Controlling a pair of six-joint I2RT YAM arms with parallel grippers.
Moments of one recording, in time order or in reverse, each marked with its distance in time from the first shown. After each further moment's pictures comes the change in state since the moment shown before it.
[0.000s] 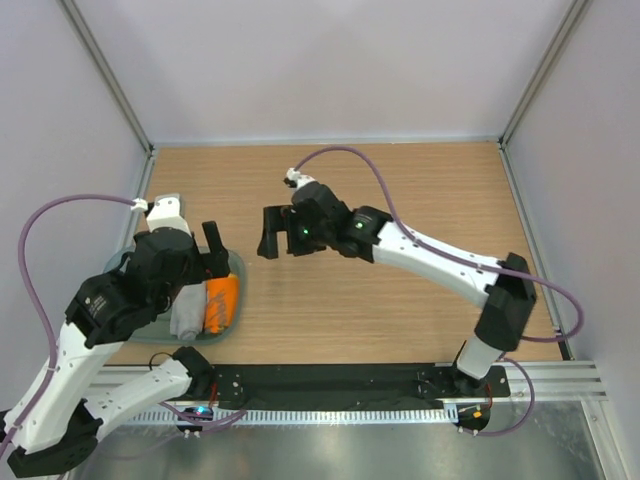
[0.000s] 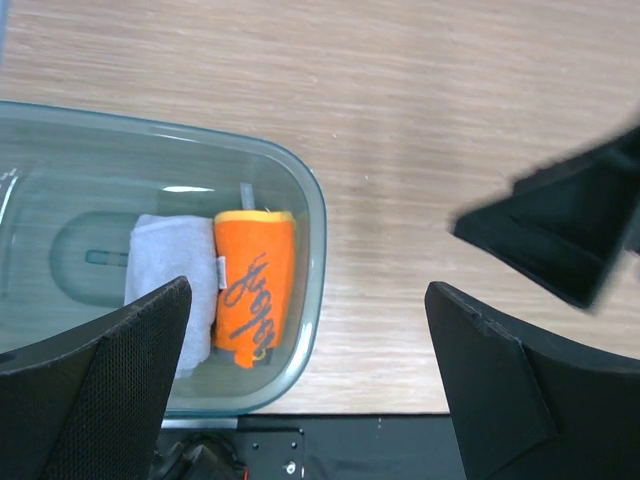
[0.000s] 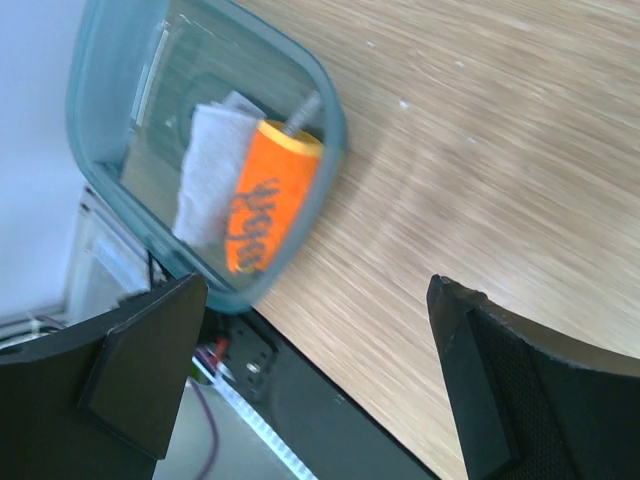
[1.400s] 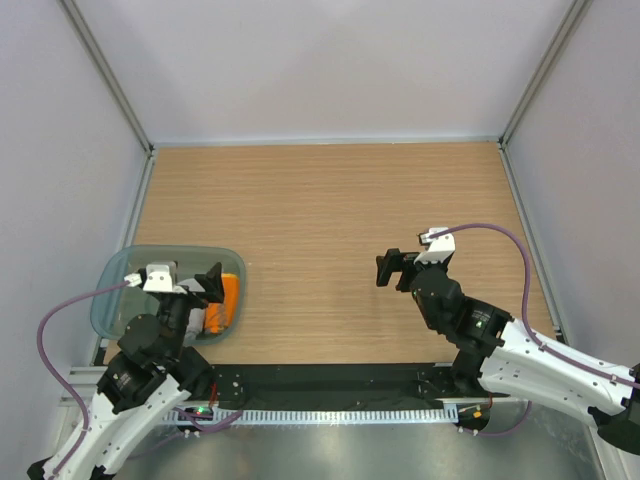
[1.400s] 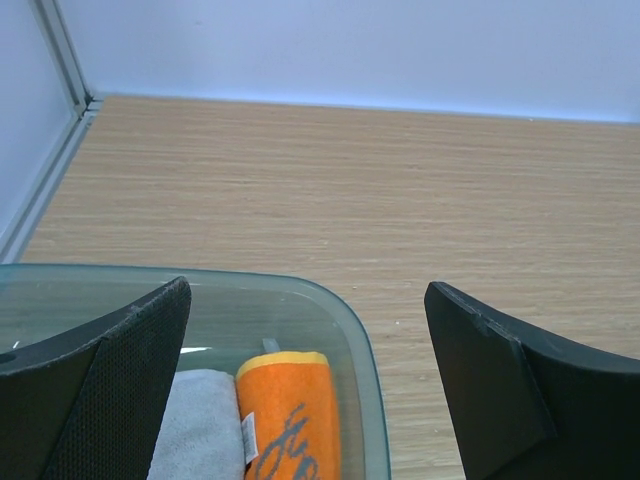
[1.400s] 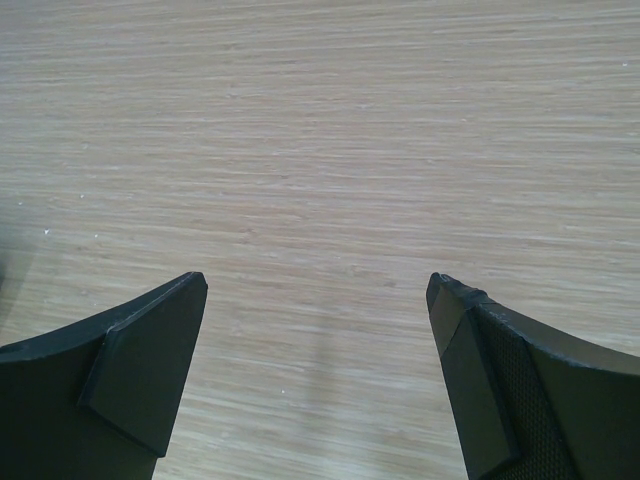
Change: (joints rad) left arm 0.002 -0.799 -0.847 0.789 -0.096 0.501; right arm 0.005 -1.060 -1.077 0.319 0.783 -0.241
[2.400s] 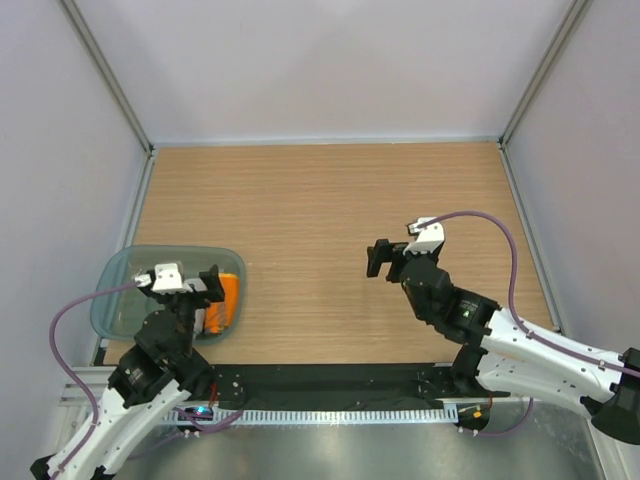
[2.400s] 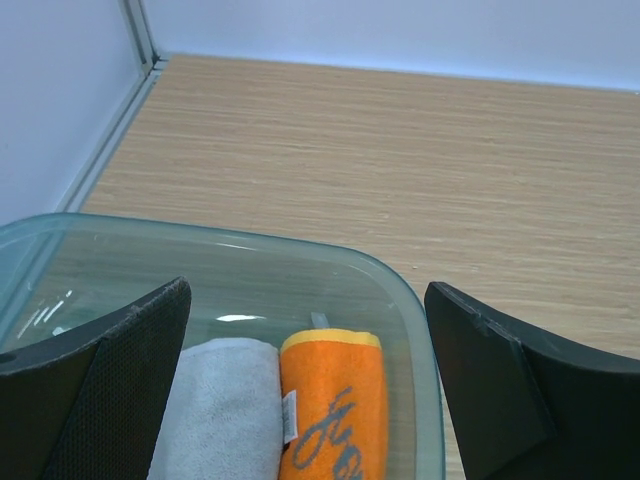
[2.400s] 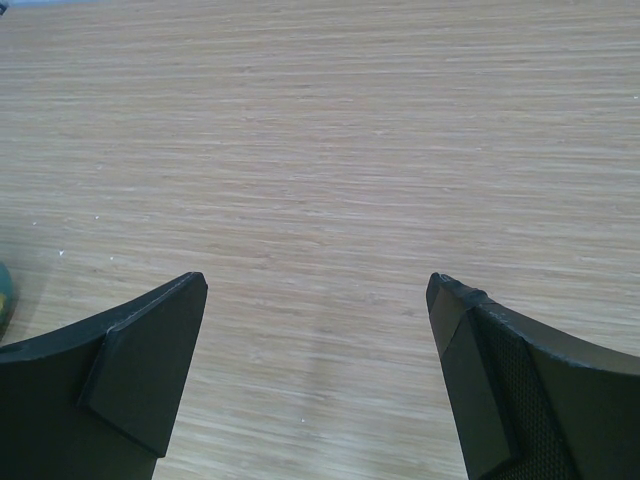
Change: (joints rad) left arm 0.000 0.000 -0.086 -0.009 -0.150 -0.018; right arm 0.000 0.135 0.072 0.088 0.010 -0.036
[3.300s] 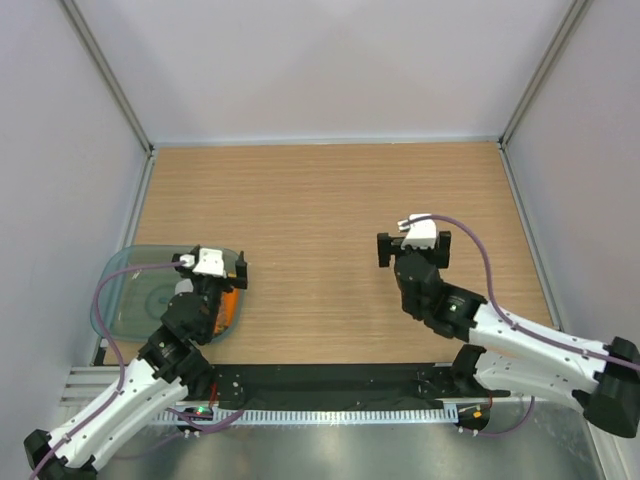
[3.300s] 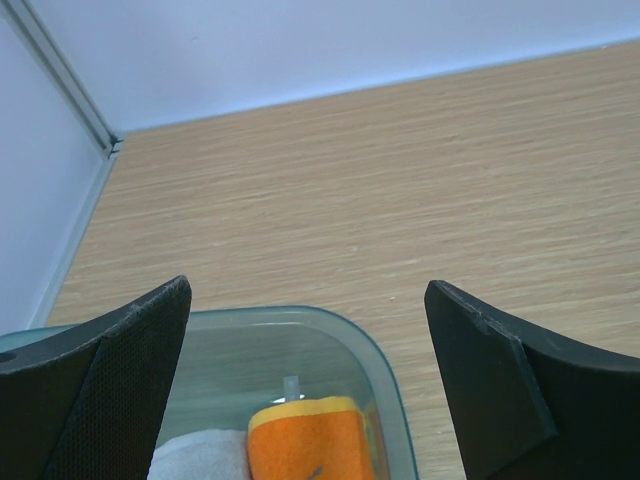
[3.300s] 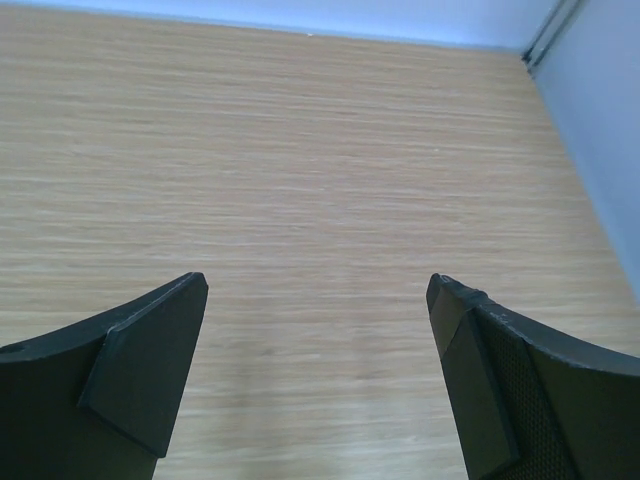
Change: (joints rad) left arm 0.000 0.313 -0.112 0.498 0.136 0.270; right arm -0.012 0.043 -0.007 0.059 0.270 -0.230
